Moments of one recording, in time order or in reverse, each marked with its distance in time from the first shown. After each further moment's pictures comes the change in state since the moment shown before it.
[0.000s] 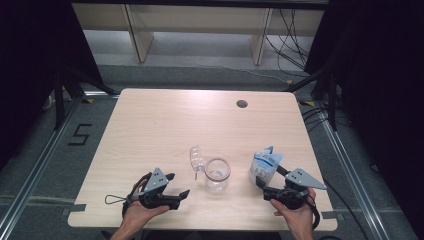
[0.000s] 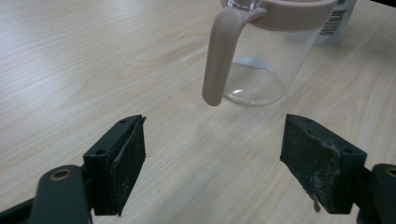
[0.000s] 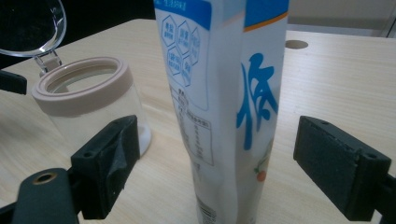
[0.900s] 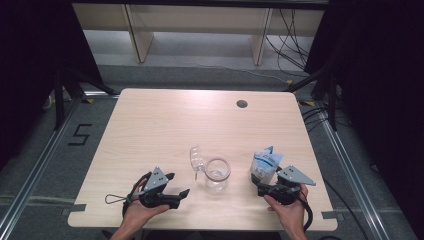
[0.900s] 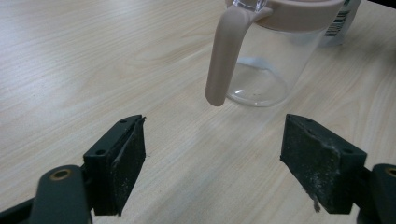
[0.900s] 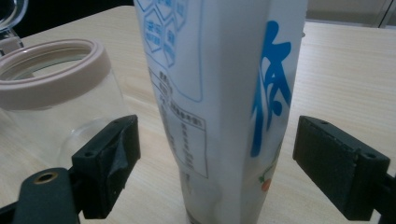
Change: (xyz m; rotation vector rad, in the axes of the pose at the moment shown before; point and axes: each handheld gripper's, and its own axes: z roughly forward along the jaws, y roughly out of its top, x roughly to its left) left arm 0.002 0.000 0.002 -0.001 -0.002 -0.005; right arm 0.000 -0.007 0.024 0.012 -0.062 -0.013
